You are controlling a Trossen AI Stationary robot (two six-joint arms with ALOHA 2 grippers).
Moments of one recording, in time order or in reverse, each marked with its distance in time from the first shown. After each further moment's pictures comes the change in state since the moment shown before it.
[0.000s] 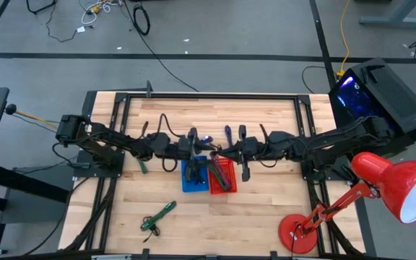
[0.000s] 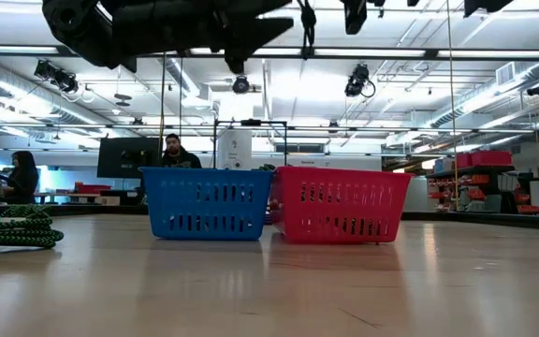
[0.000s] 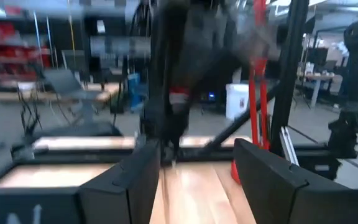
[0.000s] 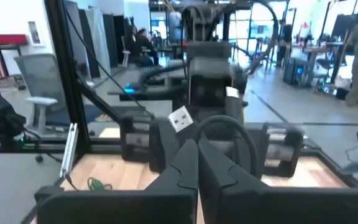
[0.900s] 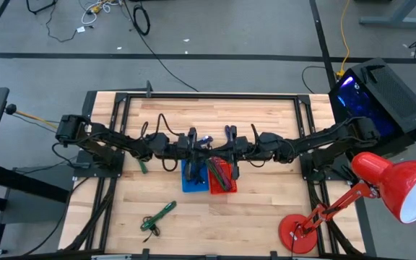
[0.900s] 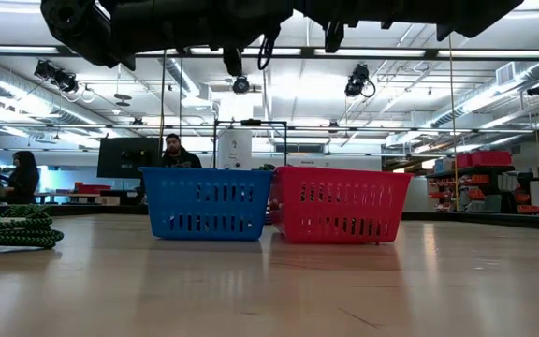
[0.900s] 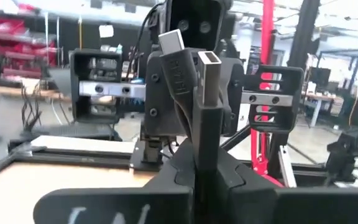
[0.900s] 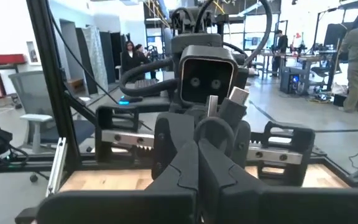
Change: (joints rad) left arm -0.006 0.000 -0.001 0.021 -0.047 -0.094; right arm -0.039 0.172 0.000 0.240 -0.024 0.026
